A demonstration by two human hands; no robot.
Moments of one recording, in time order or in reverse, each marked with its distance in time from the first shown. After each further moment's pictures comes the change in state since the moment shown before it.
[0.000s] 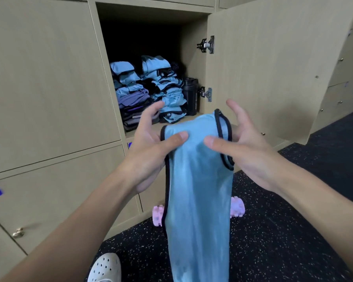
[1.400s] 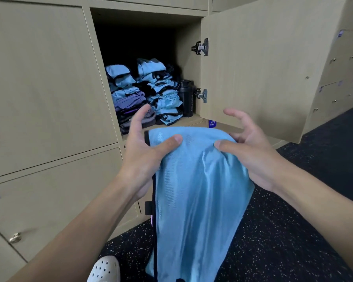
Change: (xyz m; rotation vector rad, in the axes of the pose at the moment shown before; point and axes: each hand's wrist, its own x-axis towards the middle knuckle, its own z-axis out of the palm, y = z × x) left_hand -0.003 -0.010 0.002 0.082 0.160 0.075; right_hand -0.005 0.001 -0.015 -0.026 0.075 0.041
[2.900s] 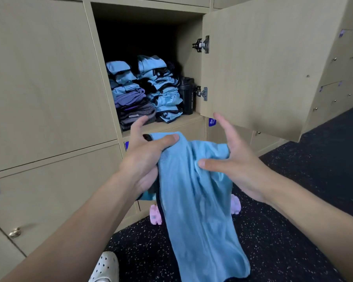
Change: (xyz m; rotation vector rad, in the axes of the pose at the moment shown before) left_hand 0.005 0.006 0.007 -0.101 0.154 -0.311; right_hand -0.004 0.032 0.010 -0.051 -0.136 -0.105
